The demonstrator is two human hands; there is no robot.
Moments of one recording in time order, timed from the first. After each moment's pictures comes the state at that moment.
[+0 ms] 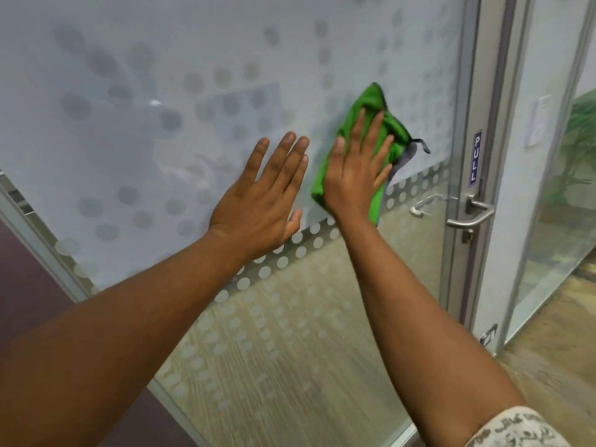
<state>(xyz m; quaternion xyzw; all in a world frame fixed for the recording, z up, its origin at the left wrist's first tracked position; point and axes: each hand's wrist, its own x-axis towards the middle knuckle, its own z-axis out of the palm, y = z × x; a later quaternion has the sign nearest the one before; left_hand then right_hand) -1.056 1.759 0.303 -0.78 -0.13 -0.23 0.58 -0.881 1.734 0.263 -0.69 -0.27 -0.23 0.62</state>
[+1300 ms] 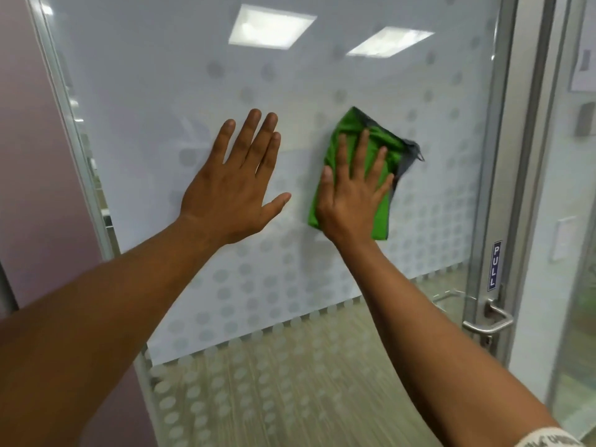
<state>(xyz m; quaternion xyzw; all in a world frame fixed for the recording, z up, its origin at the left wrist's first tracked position) -1.105 1.773 0.442 -0.74 -0.22 -0.35 0.53 -0.908 1.733 0.391 -0.66 -0.41 -0.36 0.52</state>
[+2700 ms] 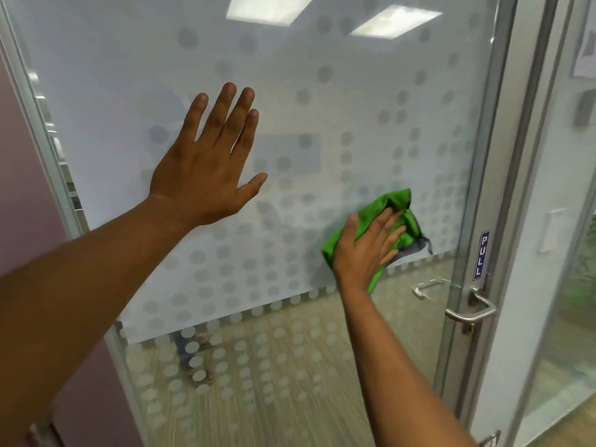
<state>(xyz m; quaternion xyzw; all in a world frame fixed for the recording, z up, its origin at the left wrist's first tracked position) -1.104 1.775 0.441 -0.75 -0.22 -0.35 0.52 -0.878 1.715 0.282 -0.69 -0.25 -0.13 0.67</state>
